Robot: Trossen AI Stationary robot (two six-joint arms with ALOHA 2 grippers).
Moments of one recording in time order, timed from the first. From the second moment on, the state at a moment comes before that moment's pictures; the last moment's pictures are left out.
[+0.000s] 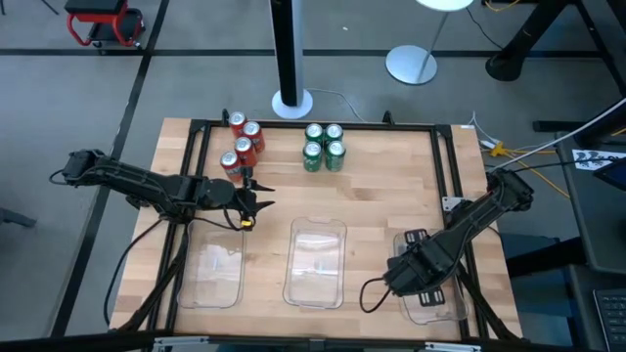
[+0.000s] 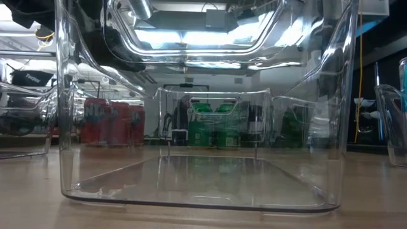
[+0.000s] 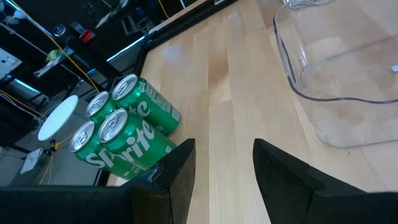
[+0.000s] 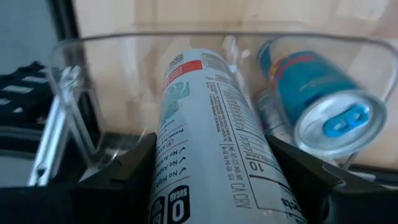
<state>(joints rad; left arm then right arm) -0.13 0.93 0.48 -0.01 -0.41 0.41 0.67 1.67 1.54 -1.57 -0.23 0.52</state>
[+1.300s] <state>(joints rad) -0.13 0.93 0.48 0.00 -0.41 0.39 0.67 1.66 1.29 -1.36 -0.11 0.52</state>
